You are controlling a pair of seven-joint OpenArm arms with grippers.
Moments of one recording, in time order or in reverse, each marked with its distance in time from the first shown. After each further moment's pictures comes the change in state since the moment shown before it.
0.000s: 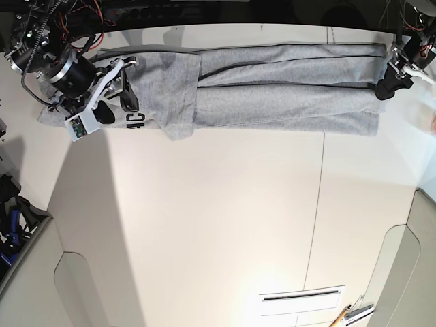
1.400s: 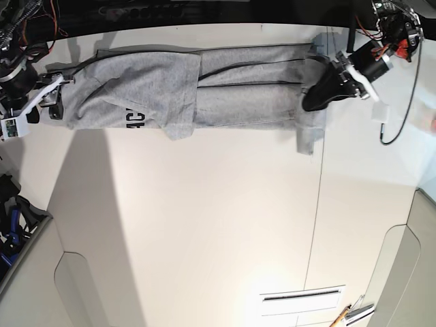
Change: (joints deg) left arm 0.4 12.7 16.1 21.4 -11.7 -0.2 9.8; right arm 0.3 5.1 18.3 -5.6 -4.4 -2.9 3.0
